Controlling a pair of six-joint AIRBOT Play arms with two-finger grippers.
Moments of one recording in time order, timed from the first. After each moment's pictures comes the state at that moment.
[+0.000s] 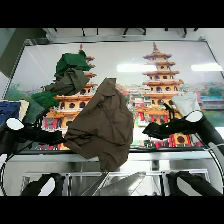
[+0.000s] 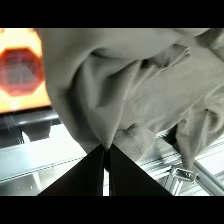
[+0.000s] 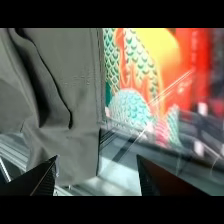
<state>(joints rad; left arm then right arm) 0.21 -0.96 0.65 1.09 -1.42 -1.29 -0.01 -1.10 0.62 -0.76 1.20 1.35</state>
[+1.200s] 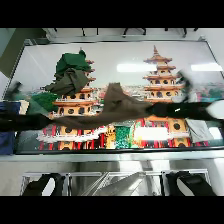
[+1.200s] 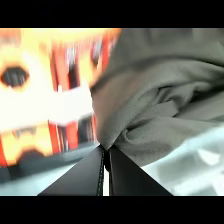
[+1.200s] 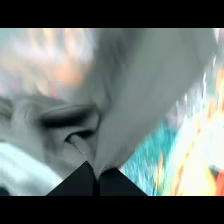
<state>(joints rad) 0.20 -0.75 1.06 1.06 -1.50 -1.35 0.10 -0.82 1.02 -0.87 1.16 1.49</state>
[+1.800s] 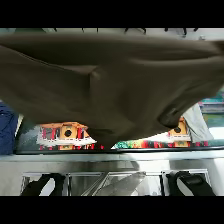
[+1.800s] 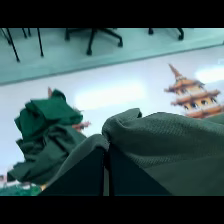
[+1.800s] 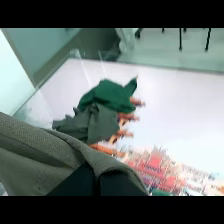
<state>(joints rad) 0.20 -0.93 2.28 1.07 -1.63 -1.45 0.08 -0.81 1.93 -1.04 1.39 1.57</state>
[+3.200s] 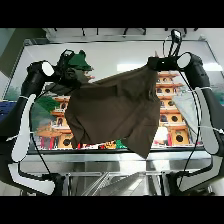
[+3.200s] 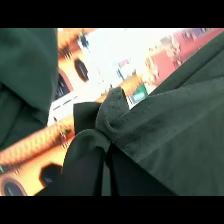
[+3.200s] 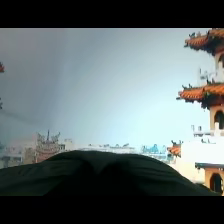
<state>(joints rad) -0.16 -1.67 1.67 1.35 -1.10 -1.19 0.08 -1.69 1.71 -1.15 0.77 1.54</state>
